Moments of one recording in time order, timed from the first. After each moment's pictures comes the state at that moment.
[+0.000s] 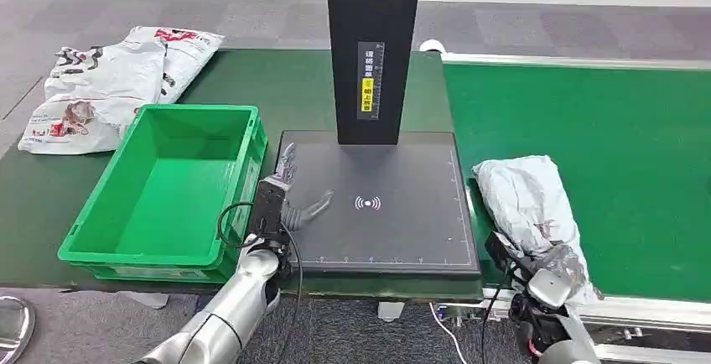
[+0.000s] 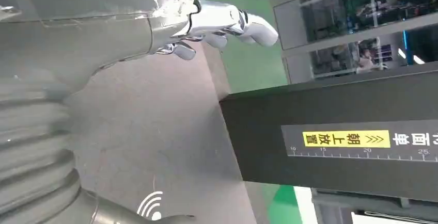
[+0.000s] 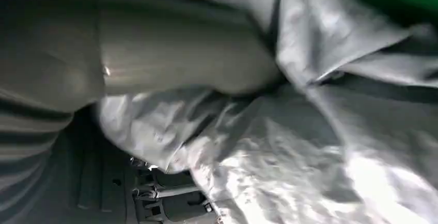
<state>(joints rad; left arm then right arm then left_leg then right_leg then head) -0.50 -0.26 -0.24 -0.68 -0.07 0.30 -0.58 -0.47 0.01 -0.29 -0.31 1.55 -0.22 0.45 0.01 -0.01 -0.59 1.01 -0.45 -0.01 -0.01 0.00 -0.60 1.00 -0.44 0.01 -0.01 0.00</state>
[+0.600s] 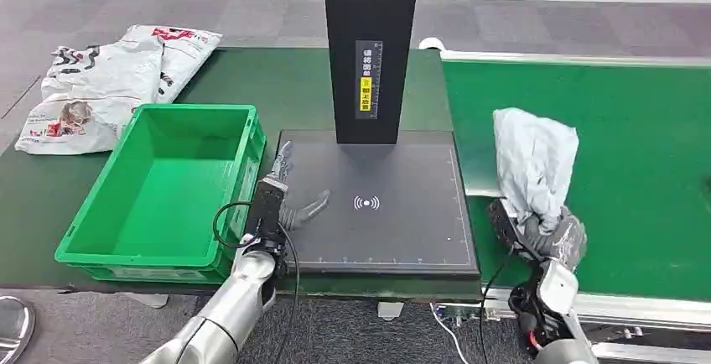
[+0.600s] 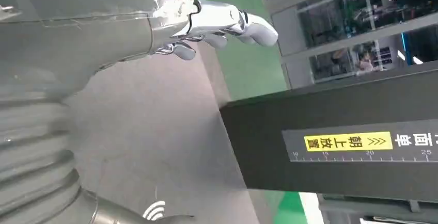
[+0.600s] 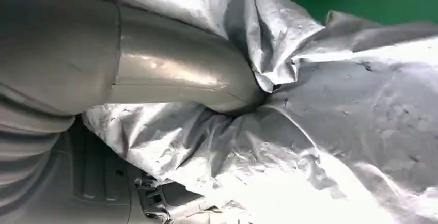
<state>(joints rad) -0.47 -0.25 -0.24 -0.76 -0.13 0.34 -0.54 -0.46 0.04 -0.29 -0.48 1.29 -0.69 0.07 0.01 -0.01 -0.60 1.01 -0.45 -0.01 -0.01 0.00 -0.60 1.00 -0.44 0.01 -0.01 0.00</state>
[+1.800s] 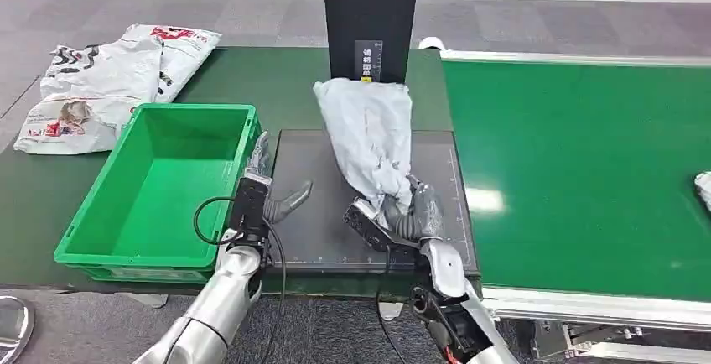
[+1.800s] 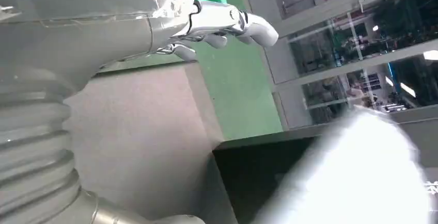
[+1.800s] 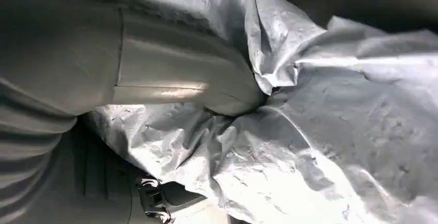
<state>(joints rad) -0.44 -0.22 -0.17 -0.85 -0.20 0.36 -0.53 -0.39 0.23 0.36 -0.72 1.08 -0.42 0.07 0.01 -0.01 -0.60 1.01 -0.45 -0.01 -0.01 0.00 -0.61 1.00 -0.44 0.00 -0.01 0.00</state>
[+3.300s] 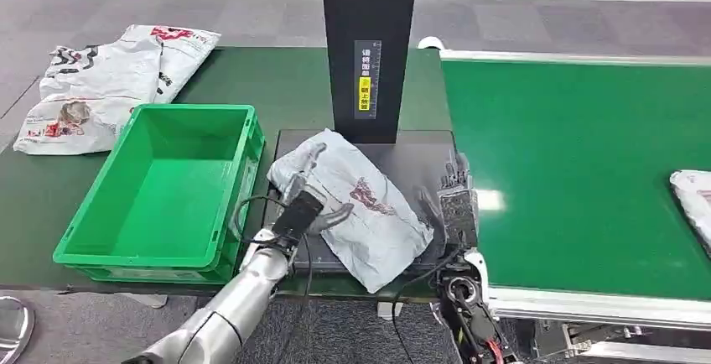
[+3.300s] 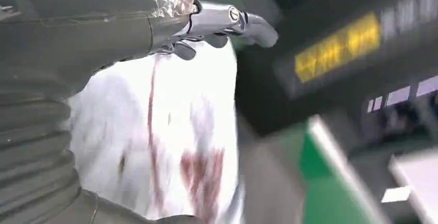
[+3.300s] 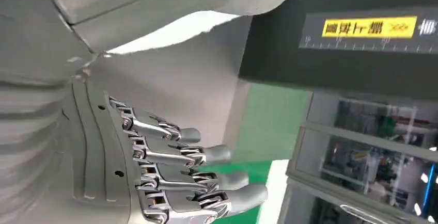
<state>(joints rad) -0.53 -0.25 -0.36 -0.67 -0.36 0.30 -0.51 -0.32 0.21 0.19 -0.88 0.10 -0.40 -0.49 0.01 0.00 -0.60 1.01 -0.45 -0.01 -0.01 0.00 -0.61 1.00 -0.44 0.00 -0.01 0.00</state>
